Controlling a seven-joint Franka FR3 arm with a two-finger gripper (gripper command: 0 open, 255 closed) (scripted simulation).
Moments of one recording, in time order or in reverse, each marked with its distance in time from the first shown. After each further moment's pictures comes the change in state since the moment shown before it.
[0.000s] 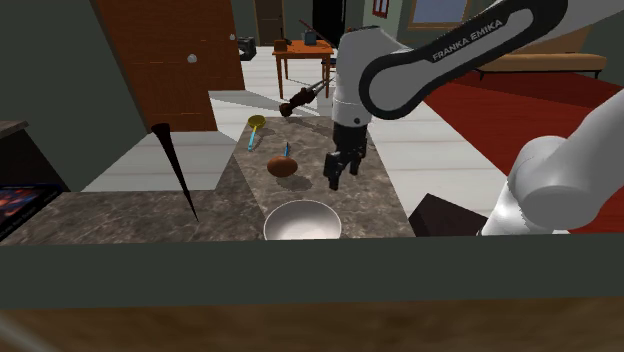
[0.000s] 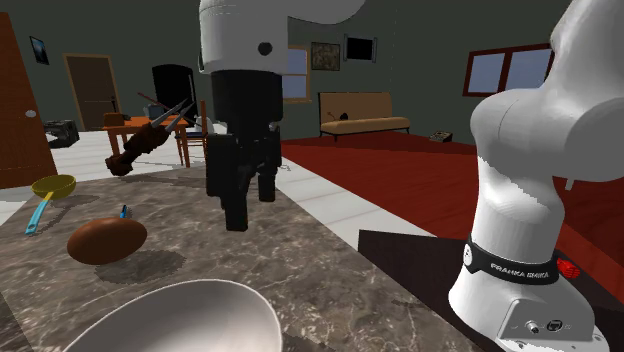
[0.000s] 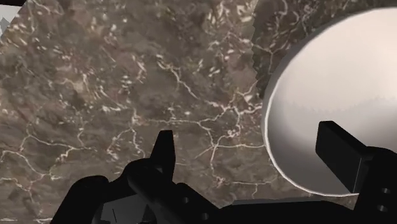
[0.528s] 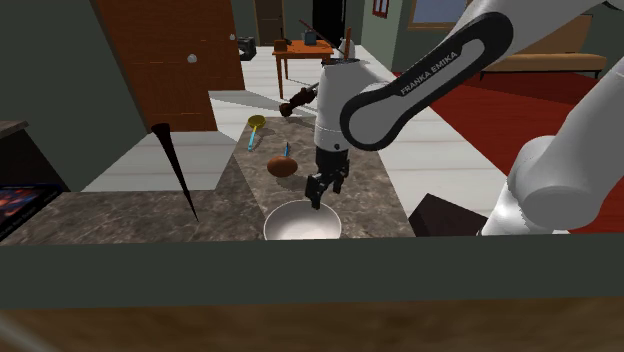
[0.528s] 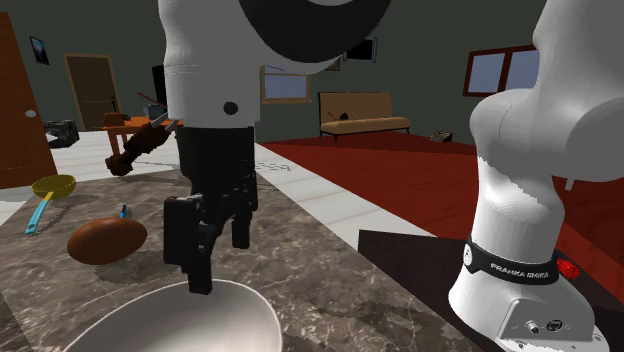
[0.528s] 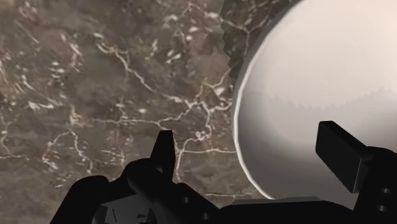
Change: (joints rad) arm 0.011 0.190 0.061 0.023 -0.002 0.198 0.057
